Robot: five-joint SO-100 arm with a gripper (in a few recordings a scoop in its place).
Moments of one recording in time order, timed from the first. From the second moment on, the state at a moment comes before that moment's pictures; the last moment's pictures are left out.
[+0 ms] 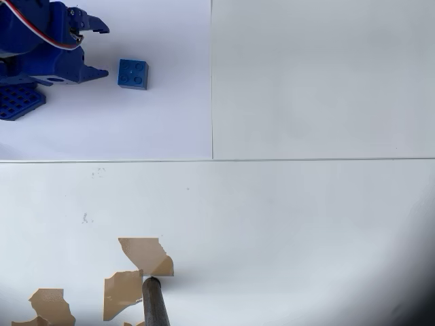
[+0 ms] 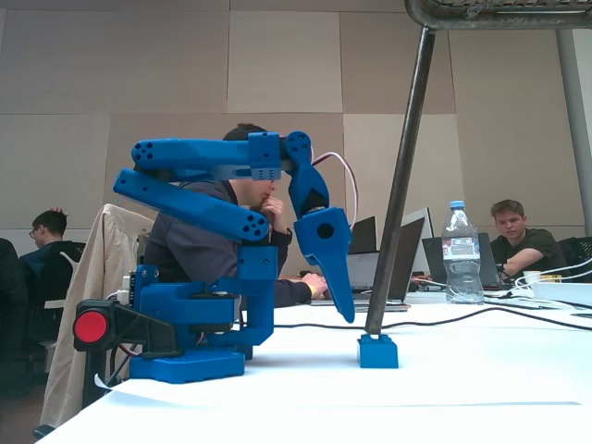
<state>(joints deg) -5.2 159.4 158.7 70.8 -81.1</state>
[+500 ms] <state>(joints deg) 1.3 136.5 158.7 50.6 -90.4</state>
